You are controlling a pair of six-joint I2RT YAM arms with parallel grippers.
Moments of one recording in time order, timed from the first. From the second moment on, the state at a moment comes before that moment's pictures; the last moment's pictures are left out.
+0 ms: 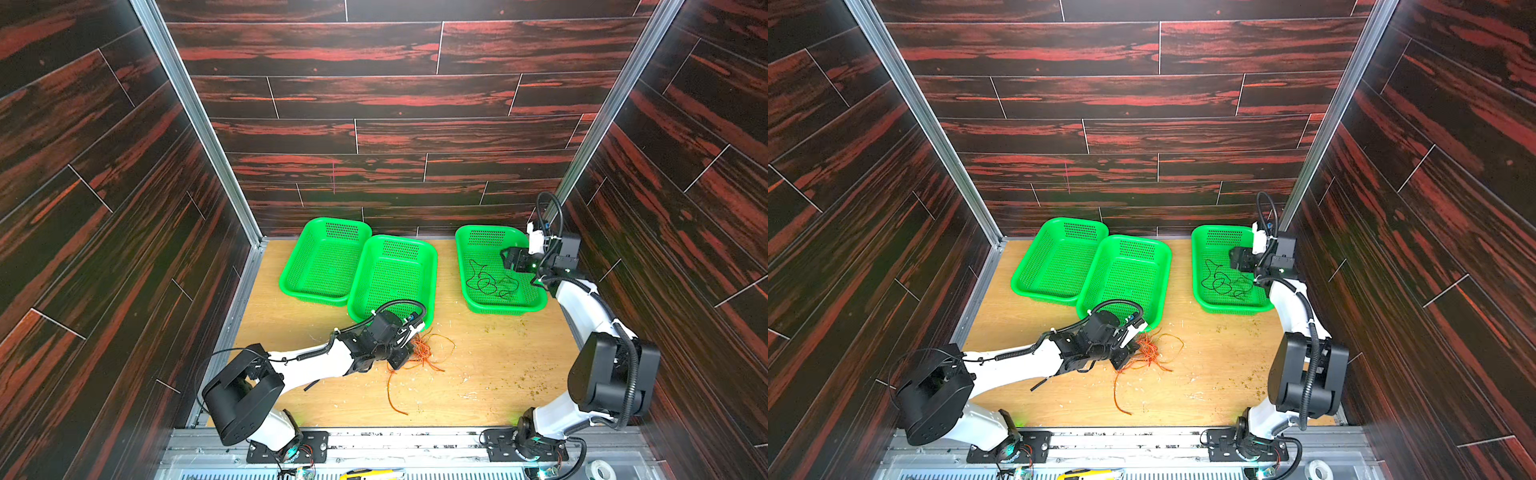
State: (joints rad) left arm -0.86 1.51 0.79 -0.03 0.16 0.01; right arm -0.14 1.58 1.27 -0.24 -0.32 0.01
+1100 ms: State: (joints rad) left arm -0.86 1.33 0.78 -0.03 0.16 0.31; right arm 0.29 1.17 0.75 -0.26 -1.09 0.32
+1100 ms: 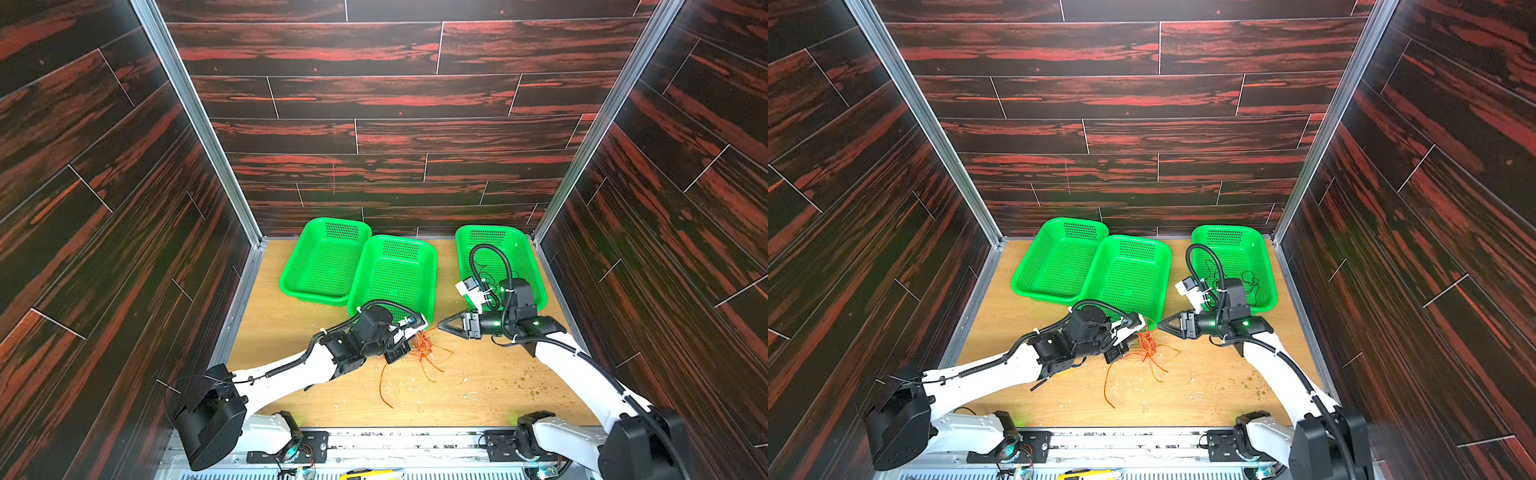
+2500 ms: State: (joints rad) left arm -0.91 1.33 0.79 0.06 0.07 0.31; right arm 0.34 1.29 0.76 -0.12 -1.02 0.43
